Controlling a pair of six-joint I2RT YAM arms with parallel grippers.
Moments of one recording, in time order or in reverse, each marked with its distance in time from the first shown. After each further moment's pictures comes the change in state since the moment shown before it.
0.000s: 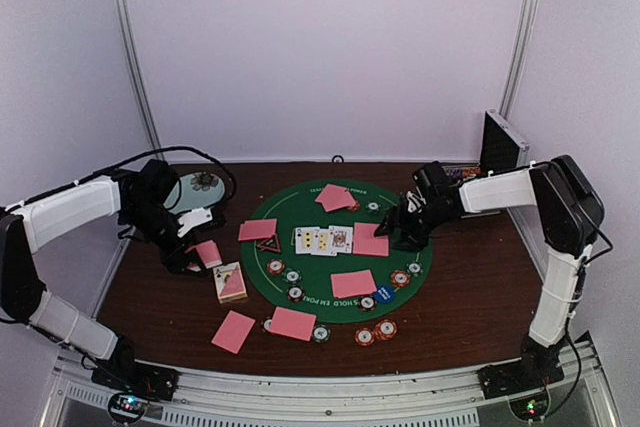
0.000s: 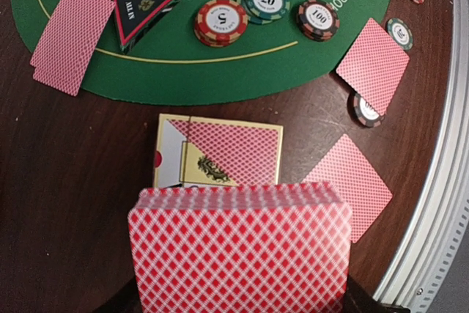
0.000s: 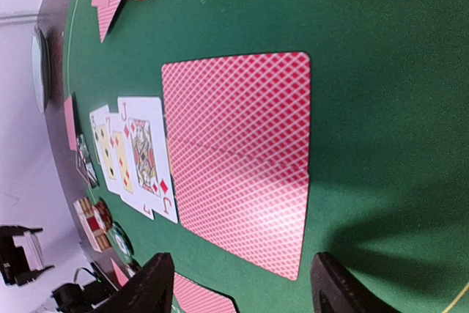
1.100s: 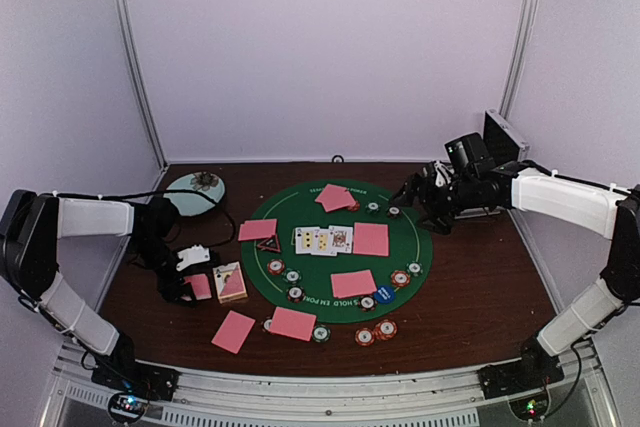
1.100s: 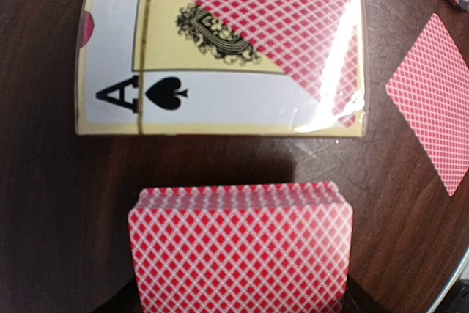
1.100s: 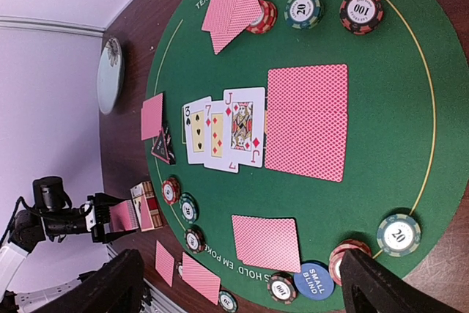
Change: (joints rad) left arm 0.101 0.132 -0.245 0.213 -0.118 0.213; right arm 0.022 -0.446 -0.080 -0.162 0.094 0.027
